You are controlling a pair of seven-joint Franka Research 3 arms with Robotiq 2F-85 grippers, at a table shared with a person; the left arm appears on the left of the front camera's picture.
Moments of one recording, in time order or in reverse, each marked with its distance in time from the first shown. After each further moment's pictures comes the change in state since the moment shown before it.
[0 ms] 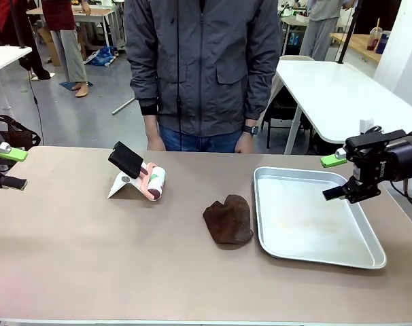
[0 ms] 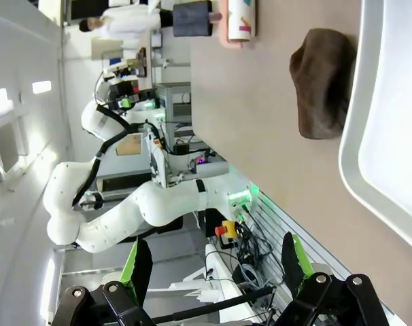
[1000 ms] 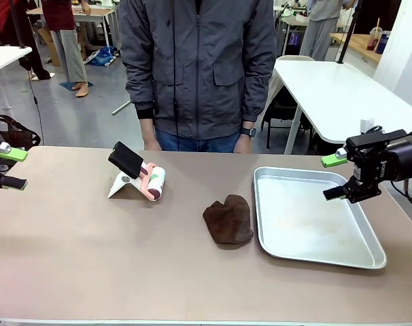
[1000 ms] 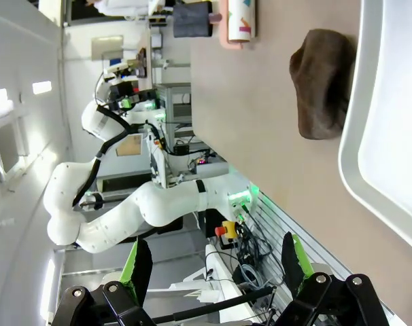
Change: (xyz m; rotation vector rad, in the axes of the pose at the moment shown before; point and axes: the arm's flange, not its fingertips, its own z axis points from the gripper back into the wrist) left arm 0.000 0.000 0.000 0.000 0.000 0.000; right arm 0.000 0.000 0.001 0.000 -0.001 0.000
